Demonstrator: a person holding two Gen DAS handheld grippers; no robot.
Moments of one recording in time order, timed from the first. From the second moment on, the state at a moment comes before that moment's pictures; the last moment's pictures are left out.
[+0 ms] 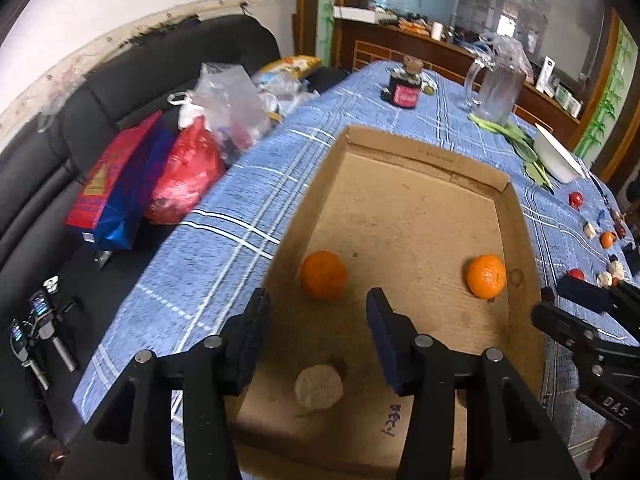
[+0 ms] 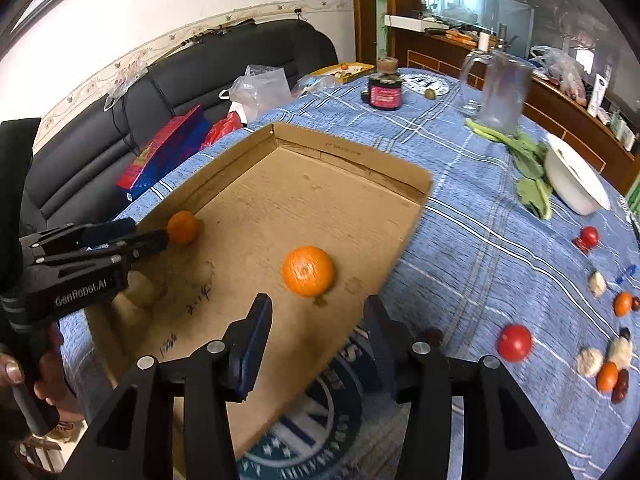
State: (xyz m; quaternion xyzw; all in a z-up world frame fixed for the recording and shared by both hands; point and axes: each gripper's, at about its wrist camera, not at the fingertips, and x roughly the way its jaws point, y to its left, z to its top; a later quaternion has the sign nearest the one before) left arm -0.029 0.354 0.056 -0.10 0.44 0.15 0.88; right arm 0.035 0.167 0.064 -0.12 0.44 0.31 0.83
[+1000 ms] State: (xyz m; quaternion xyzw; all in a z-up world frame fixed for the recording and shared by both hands) left arm -0.014 0.100 0.075 0.00 0.44 0.00 0.90; right arm -0.026 -0.143 0.078 0.02 0.44 0.10 0.89
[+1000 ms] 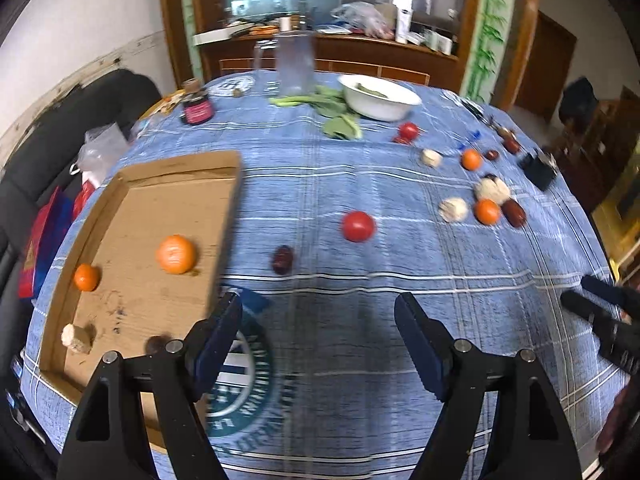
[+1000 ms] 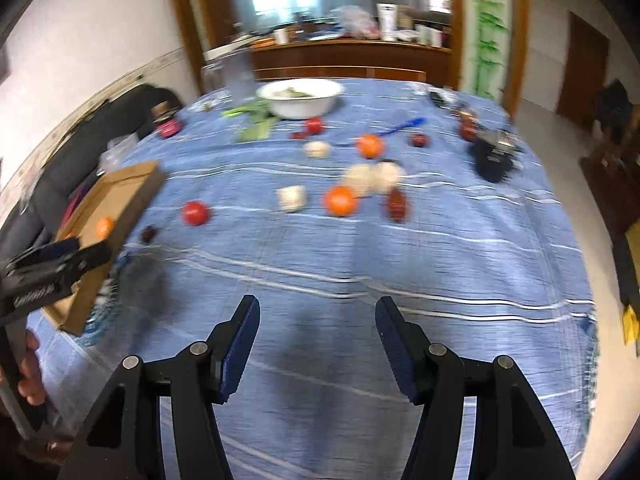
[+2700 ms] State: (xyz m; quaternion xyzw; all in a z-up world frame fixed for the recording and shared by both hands) left arm 0.142 -0.035 0.002 0.02 0.51 -0.04 0.86; right arm 0.090 -0.234 0.027 0.03 0.47 0.13 0.87
